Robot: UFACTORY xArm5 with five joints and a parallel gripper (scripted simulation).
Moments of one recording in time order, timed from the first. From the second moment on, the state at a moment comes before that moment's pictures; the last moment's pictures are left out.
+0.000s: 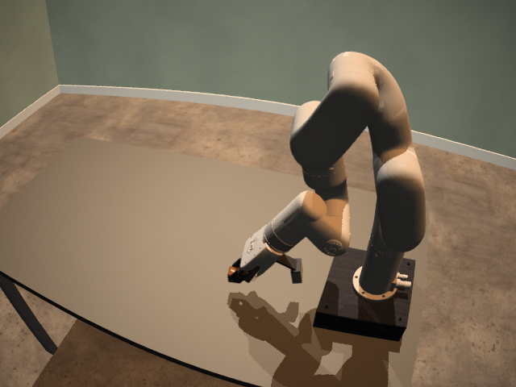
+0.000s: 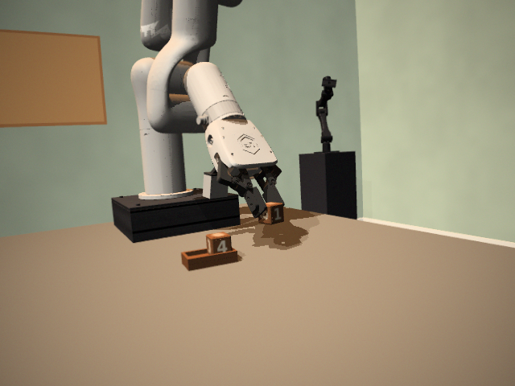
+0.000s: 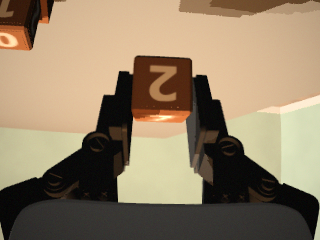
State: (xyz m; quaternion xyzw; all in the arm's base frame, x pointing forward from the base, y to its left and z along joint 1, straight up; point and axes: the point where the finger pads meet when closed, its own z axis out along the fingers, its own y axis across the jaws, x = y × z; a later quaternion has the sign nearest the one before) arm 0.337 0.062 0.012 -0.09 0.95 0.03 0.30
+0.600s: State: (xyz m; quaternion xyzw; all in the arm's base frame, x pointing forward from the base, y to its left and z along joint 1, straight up) arm 0.337 0.062 0.031 -0.09 0.95 0.03 0.30
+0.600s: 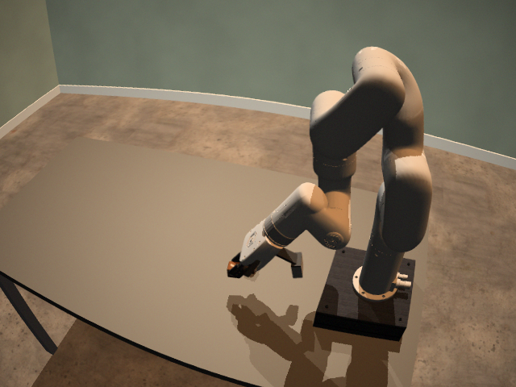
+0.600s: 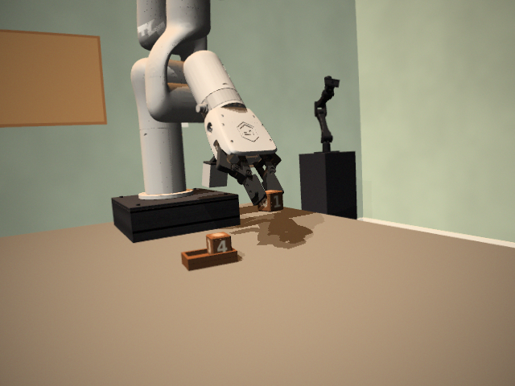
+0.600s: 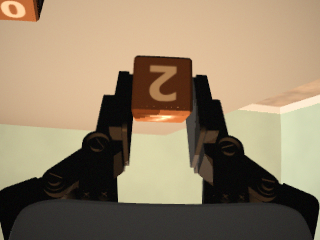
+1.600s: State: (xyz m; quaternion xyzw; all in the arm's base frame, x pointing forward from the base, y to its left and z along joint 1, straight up) arm 0.342 0.063 0.037 -0.09 0.98 0.02 0.18
